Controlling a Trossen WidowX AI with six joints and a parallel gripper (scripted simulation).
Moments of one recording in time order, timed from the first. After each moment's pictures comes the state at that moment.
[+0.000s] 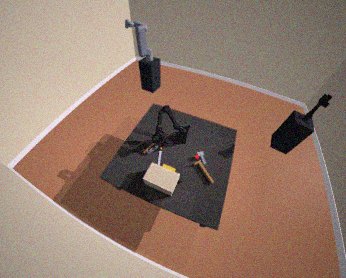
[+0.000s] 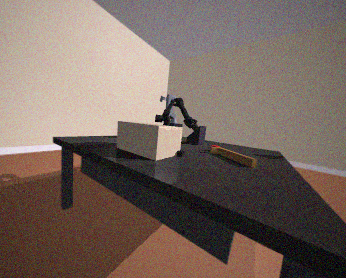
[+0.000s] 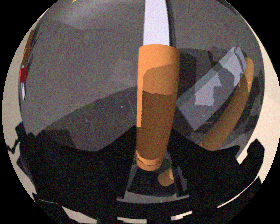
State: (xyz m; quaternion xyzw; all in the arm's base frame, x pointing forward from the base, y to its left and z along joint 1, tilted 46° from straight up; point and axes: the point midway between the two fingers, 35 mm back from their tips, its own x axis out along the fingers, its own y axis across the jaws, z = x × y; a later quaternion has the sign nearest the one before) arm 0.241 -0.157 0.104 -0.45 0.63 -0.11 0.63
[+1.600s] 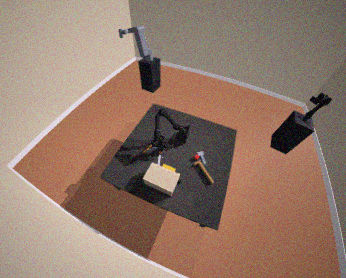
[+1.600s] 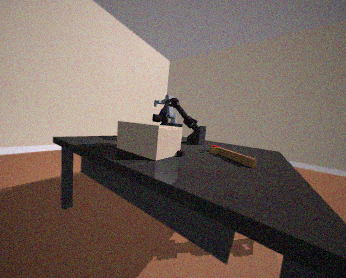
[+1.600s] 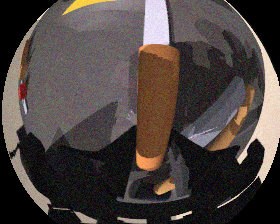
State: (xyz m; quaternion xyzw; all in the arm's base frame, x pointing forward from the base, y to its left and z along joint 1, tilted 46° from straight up) arm 0.292 -0.133 0.093 -0.45 0.63 -0.12 0.63
